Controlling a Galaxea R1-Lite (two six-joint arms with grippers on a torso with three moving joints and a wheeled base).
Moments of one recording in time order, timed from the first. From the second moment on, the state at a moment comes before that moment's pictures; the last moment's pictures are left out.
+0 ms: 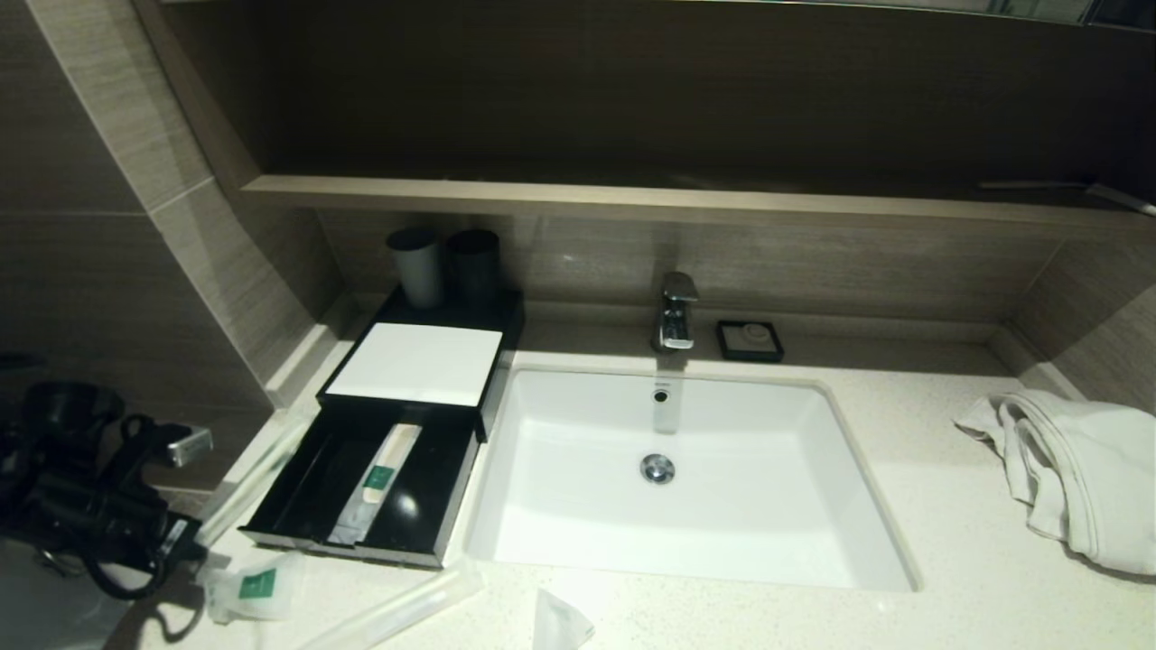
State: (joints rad) left arm 0.39 1.88 -0.87 0.17 -0.21 0.57; right arm 0.00 0.00 0.00 0.00 0.00 0.00
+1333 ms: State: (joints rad) left arm 0.37 1.58 -1.07 0.62 -0.29 0.27; right arm 0.00 0.00 0.00 0.00 0.00 0.00
